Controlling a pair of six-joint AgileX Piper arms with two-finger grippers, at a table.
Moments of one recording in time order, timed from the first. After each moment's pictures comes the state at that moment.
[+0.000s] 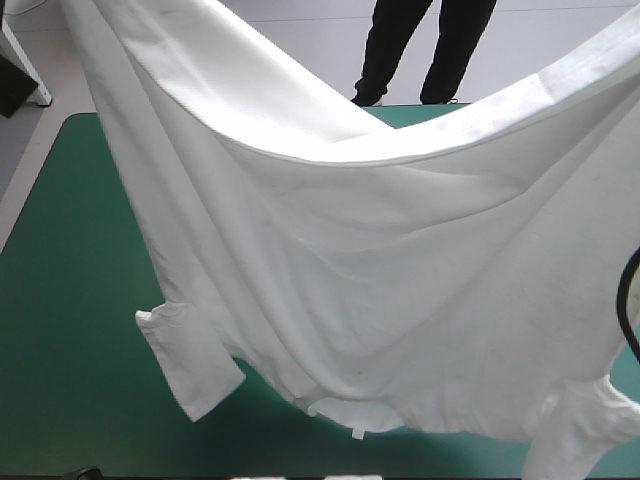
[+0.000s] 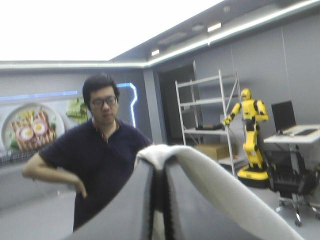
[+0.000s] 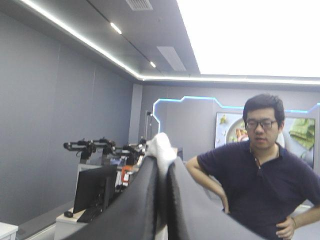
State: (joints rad) left arm -0.74 1.37 -2.59 0.01 0.88 0.18; right arm -0.23 1.19 -2.57 0.53 0.94 -0.13
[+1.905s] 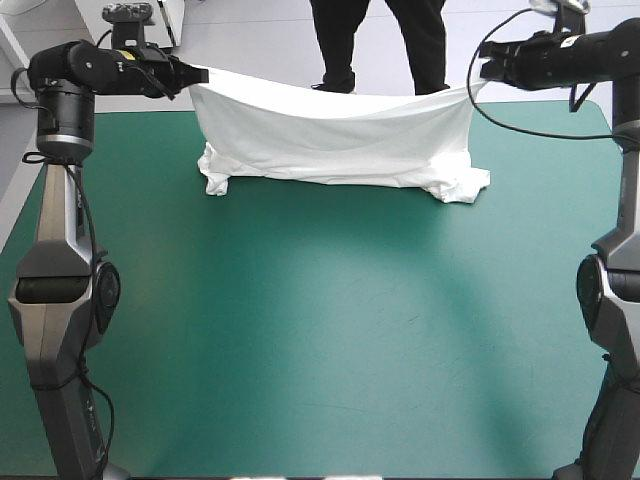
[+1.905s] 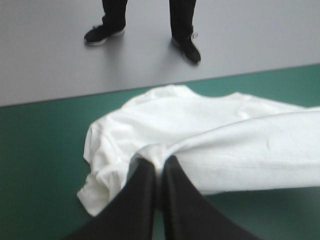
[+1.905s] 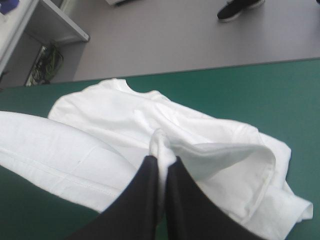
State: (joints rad) left arm -0.01 2.16 -2.59 -0.37 1.18 0.20; right arm -0.11 2.12 -2.54 0.59 1.25 -0.04
